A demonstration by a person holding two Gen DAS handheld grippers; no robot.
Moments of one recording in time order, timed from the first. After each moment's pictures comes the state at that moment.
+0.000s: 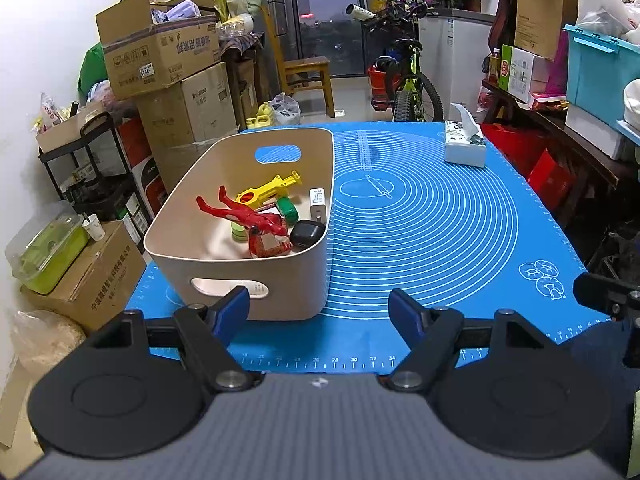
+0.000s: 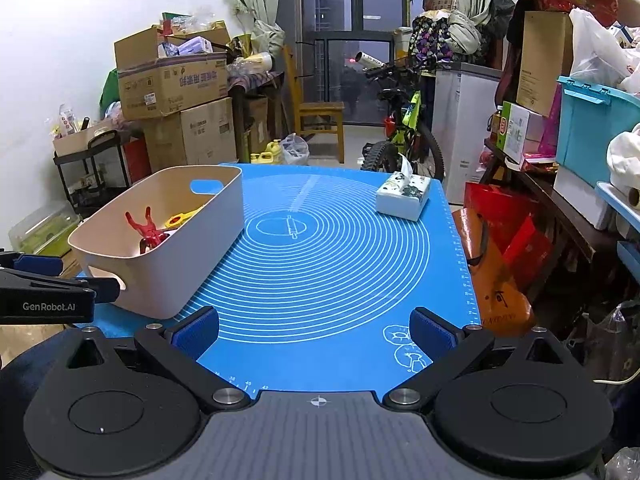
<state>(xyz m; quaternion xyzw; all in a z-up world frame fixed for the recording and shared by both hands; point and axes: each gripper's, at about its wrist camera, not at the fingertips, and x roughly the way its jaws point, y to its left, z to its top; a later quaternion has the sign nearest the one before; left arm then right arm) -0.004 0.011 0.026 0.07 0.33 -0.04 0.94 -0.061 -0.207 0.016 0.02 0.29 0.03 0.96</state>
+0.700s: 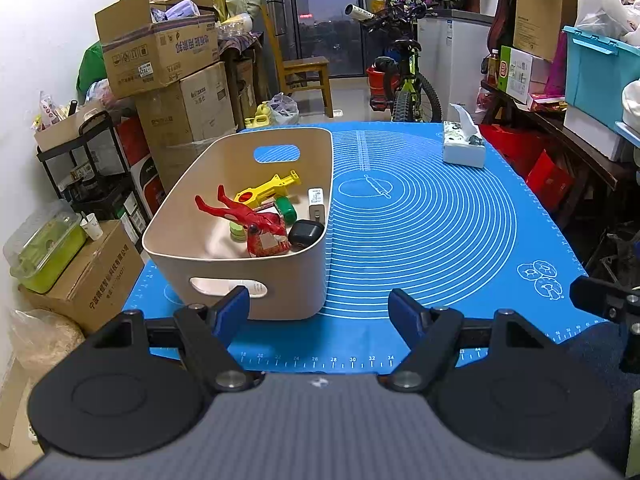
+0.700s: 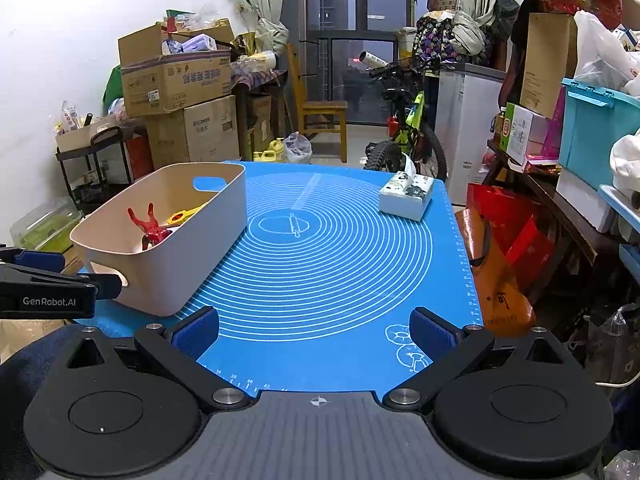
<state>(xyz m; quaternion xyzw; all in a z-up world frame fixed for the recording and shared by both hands) -0.004 0.011 0.025 0.07 0.33 -0.04 0.94 -0.059 -0.204 0.015 0.02 0.29 0.03 0.96</state>
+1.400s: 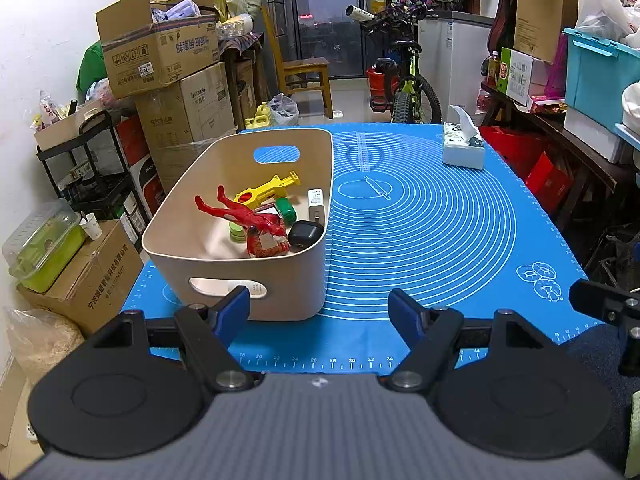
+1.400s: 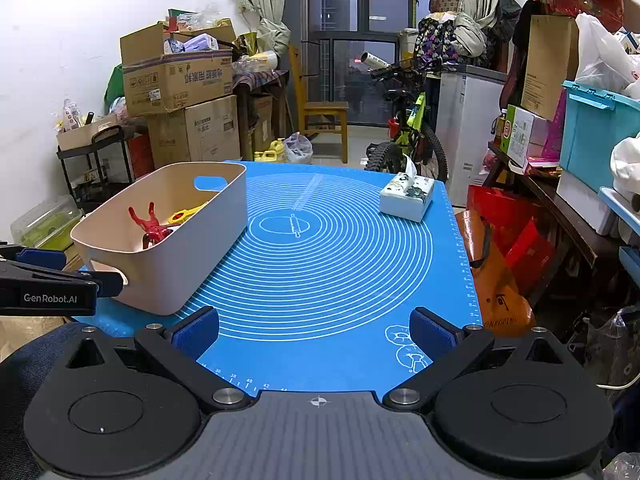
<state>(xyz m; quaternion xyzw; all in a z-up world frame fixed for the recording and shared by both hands) -0.004 0.011 0.025 0.07 0.32 -0.04 0.94 -0.060 -0.207 0.015 0.01 0.29 0.03 0.96</state>
